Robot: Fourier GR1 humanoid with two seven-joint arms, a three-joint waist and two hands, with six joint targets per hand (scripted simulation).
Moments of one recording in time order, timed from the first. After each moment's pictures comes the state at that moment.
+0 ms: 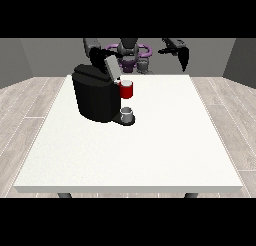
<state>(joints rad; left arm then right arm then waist) -0.23 0.08 0.16 -1.38 0.01 -0.20 -0.08 -0.65 -0.15 -0.08 -1.05 0.02 0.05 -0.08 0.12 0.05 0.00</state>
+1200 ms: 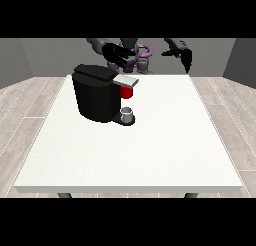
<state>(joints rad) -0.27 0.12 0.18 -1.32 0.05 -0.20 -0.13 -0.81 -0.08 -0.01 -1.00 0.13 0.05 -0.07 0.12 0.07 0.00</state>
